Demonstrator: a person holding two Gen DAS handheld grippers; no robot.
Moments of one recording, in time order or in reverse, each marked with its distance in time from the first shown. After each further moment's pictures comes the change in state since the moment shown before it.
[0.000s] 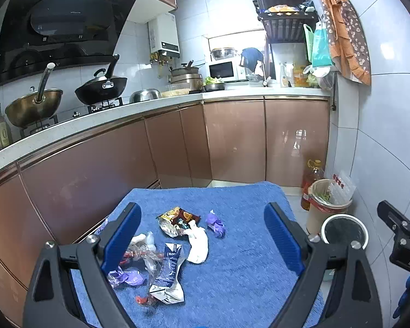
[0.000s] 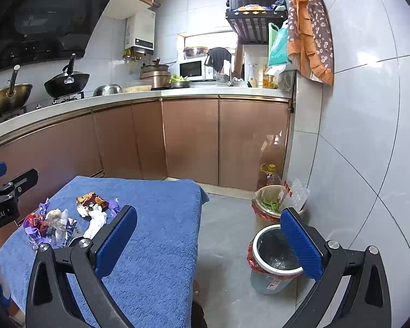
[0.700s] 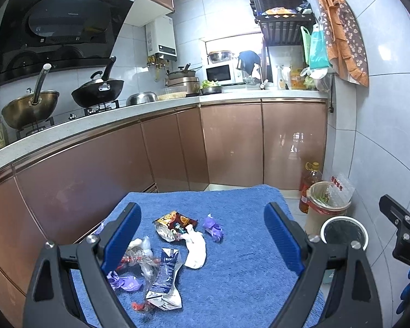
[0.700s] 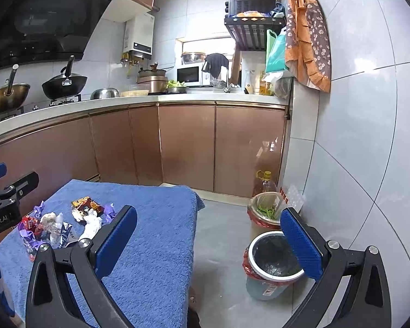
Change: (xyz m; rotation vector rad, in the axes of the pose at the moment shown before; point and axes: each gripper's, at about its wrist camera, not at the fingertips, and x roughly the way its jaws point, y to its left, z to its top) left arm 0.011 -0.001 -0.005 0.009 -0.019 -0.026; right arm 0.001 0.002 0.004 -0.011 -0.033 -0.025
